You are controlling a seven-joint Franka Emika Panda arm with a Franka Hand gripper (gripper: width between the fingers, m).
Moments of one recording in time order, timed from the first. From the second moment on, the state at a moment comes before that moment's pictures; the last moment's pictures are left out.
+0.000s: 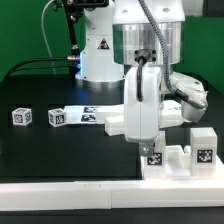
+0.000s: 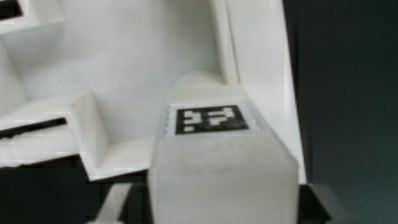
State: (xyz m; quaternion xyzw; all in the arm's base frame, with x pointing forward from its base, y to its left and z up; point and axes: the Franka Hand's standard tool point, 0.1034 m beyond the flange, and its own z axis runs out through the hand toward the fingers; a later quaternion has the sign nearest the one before) arm 0.648 0.034 0.070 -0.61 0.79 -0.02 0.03
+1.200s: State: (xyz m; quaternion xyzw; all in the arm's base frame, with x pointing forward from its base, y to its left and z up) arm 0.639 0.044 0.095 -0.67 0.74 -0.01 0.05
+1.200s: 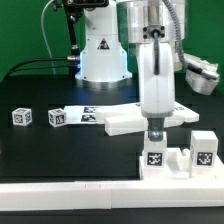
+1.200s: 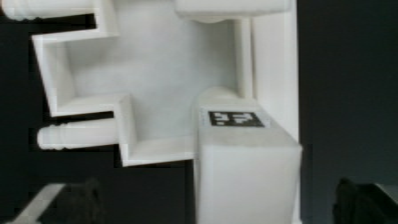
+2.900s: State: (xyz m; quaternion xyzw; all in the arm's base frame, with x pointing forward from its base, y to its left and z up) arm 0.601 0.035 0.091 -1.00 0.02 -0.08 0.01
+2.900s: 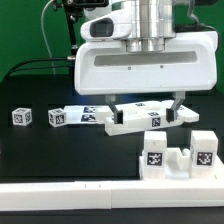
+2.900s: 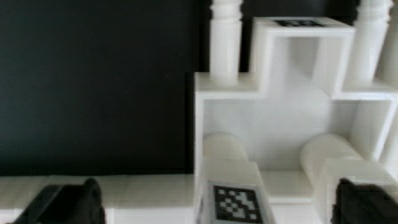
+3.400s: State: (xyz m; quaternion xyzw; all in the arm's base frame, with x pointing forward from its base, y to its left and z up) arm 0.603 0.027 0.080 -0.99 0.02 -0.16 -0.02
